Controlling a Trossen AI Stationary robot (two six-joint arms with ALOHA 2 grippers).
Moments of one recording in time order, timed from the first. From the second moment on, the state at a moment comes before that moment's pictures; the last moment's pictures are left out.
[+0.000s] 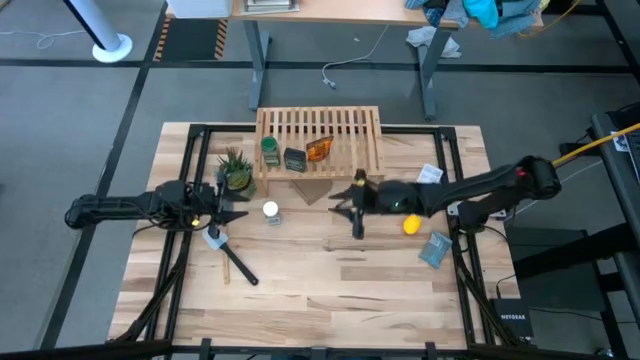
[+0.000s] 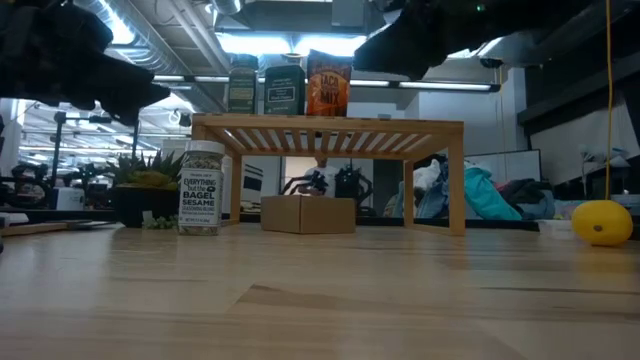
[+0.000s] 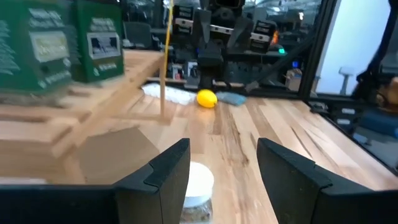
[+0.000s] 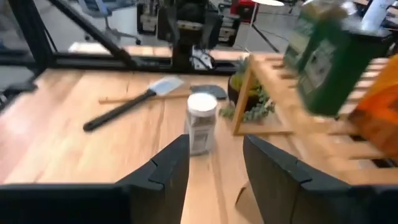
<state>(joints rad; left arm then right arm) 0.05 0.06 0.01 0.01 0.01 -0.05 0.08 1.38 0.75 0.35 0.17 -0.04</state>
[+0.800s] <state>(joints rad) -0.01 0.58 0.01 0.18 -0.19 -0.12 0.15 1.84 0.78 0.74 0.33 -0.02</state>
